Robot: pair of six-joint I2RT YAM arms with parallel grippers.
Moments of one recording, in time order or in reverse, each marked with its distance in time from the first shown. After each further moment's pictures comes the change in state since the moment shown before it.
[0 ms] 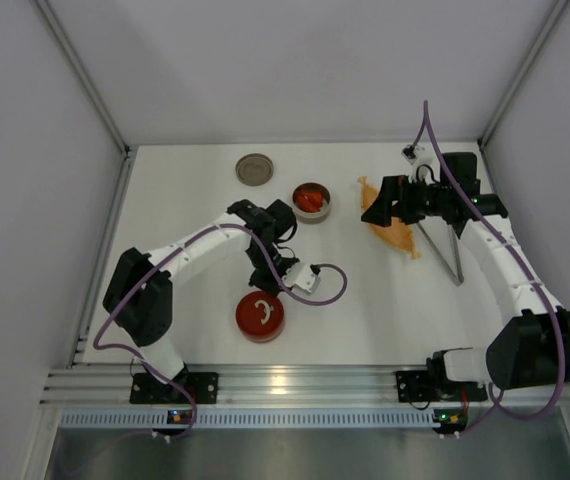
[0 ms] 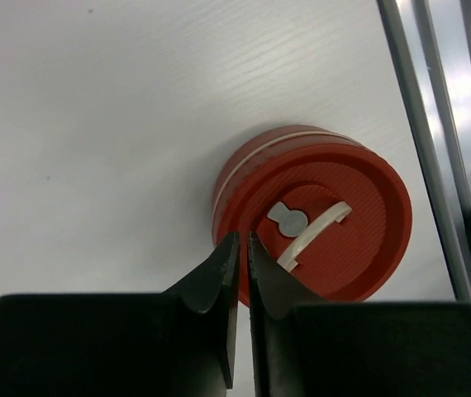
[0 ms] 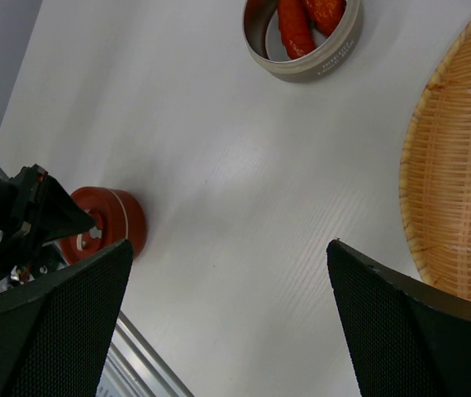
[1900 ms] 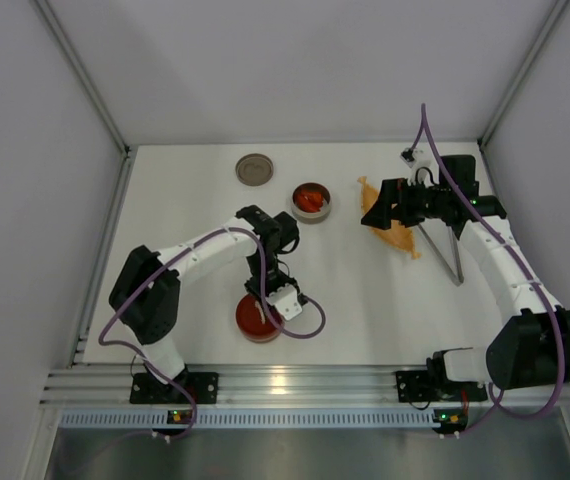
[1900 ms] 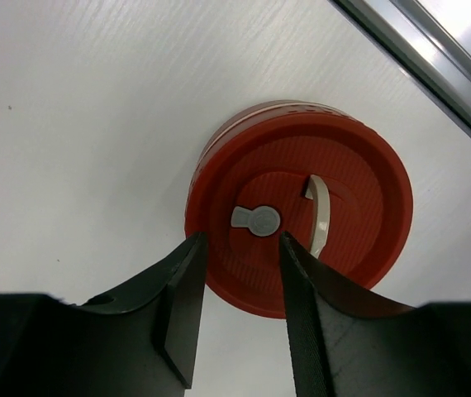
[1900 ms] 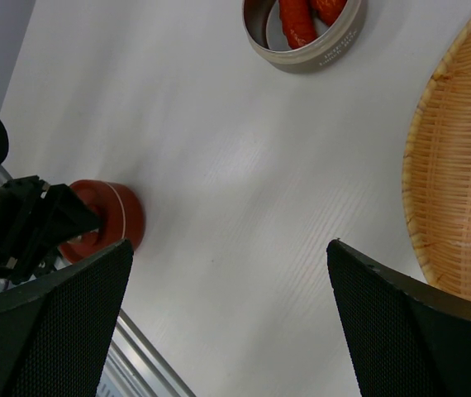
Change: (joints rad) left arm -0.039 0.044 -0.017 -0.146 -0.039 0.508; right arm 0.000 0.000 -0.019 -0.001 -0.007 -0.015
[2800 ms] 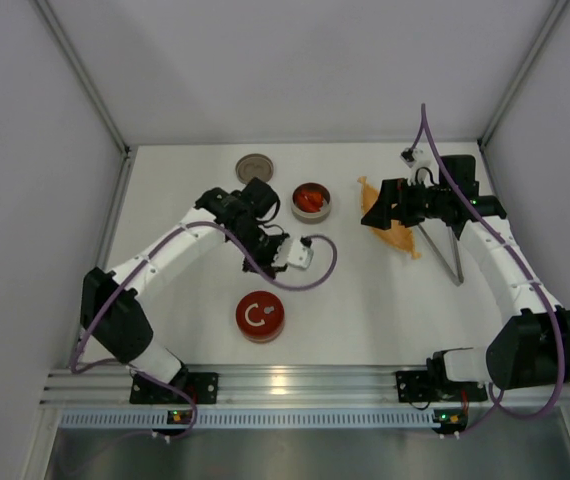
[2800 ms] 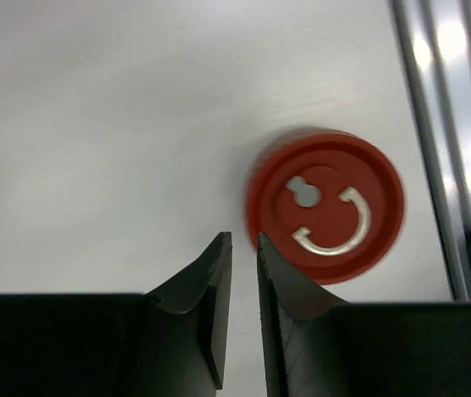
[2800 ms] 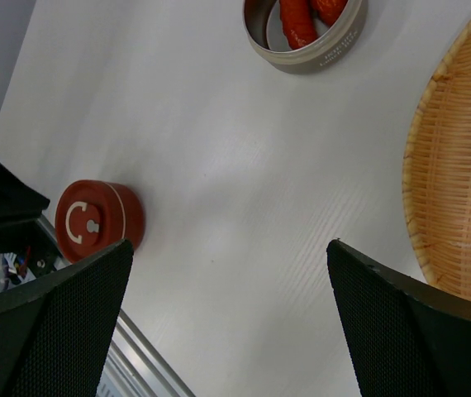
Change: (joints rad) left arm 0.062 -0.201 0.029 0.072 0.066 -0.452; right arm 0.000 0.000 0.000 0.001 -0.001 0.000
